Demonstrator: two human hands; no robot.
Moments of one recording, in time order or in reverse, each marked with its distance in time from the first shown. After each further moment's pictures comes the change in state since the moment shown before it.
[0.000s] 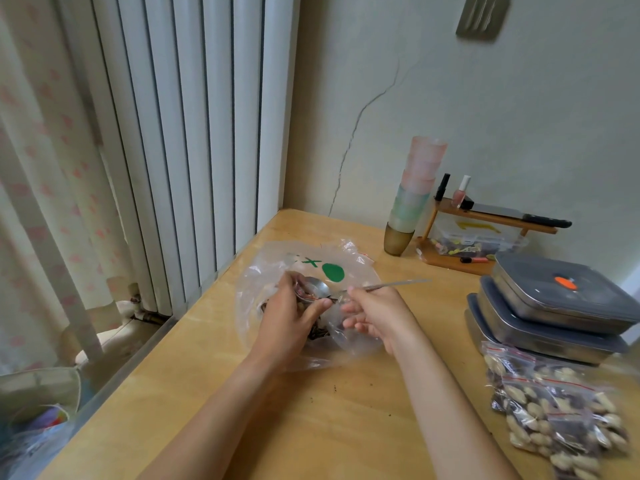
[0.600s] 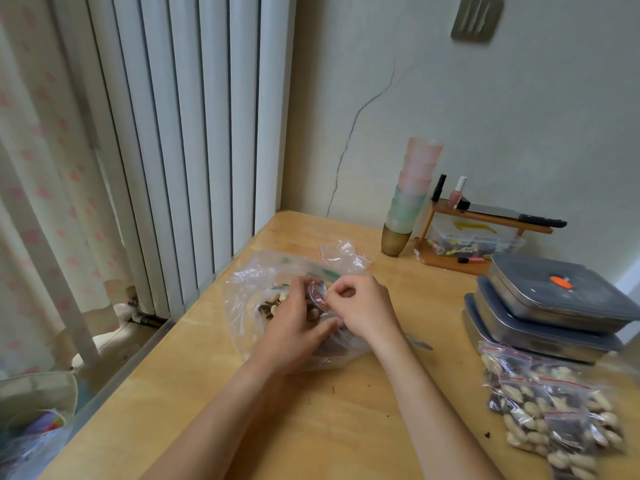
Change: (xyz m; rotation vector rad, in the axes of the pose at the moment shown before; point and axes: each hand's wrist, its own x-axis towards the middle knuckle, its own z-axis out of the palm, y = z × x) left_hand -0.004 -0.003 0.004 0.069 -0.158 0.101; right_hand -0.016 -0.010 0.017 -0.477 0.124 -0.386
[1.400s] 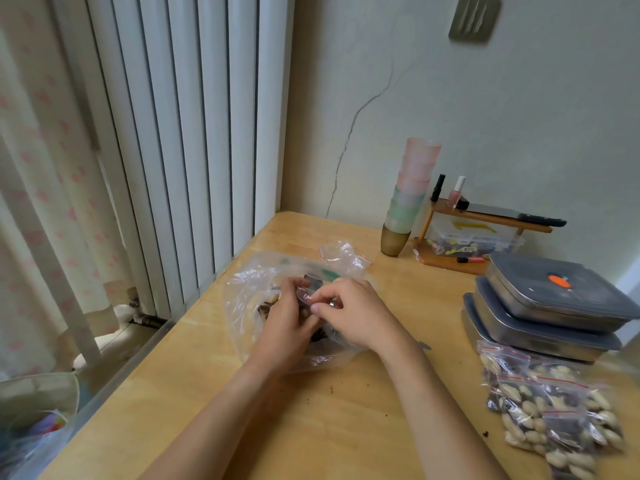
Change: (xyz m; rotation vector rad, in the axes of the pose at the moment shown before) left_hand -0.002 0.001 0.000 -0.124 0.064 -0.076; right_hand -0.003 -0.007 -0.010 -0.253 -0.237 -0.306
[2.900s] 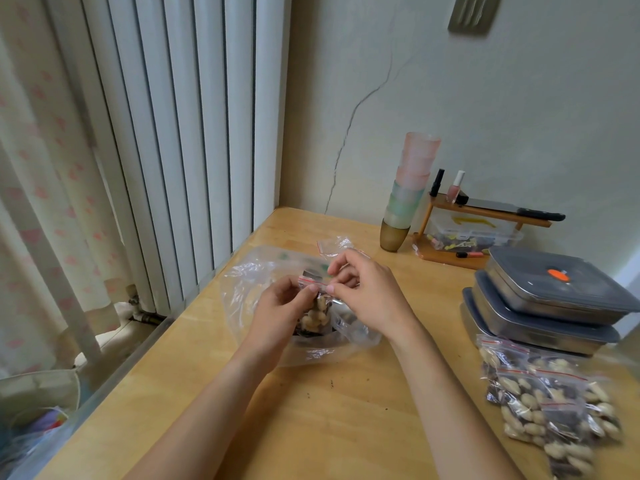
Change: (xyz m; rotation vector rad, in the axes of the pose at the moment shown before) left_hand 0.000 0.021 -0.010 -0.561 0.033 -0.211; right_hand 0.002 0.013 -0.013 0.231 0.172 0.007
